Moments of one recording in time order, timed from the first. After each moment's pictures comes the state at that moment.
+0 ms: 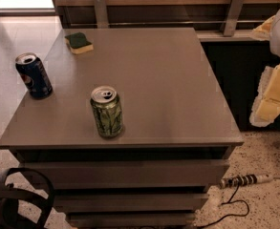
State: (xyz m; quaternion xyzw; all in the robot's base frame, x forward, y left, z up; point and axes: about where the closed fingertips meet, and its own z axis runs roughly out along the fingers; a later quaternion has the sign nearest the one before) arm 0.438 -0.215 0.984 -0.60 0.78 -0.04 0.17
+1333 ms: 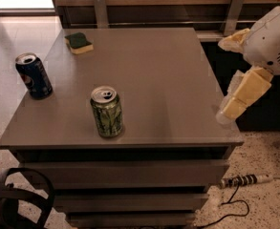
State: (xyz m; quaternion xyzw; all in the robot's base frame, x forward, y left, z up) arm 0.462 -0.165 0.959 -0.61 0.74 0.09 0.27
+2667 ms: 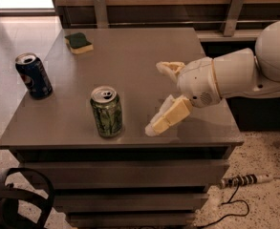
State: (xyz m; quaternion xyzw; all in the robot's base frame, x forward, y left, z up) arm 0.485 -0.034 0.897 -0.58 0.64 0.28 0.42
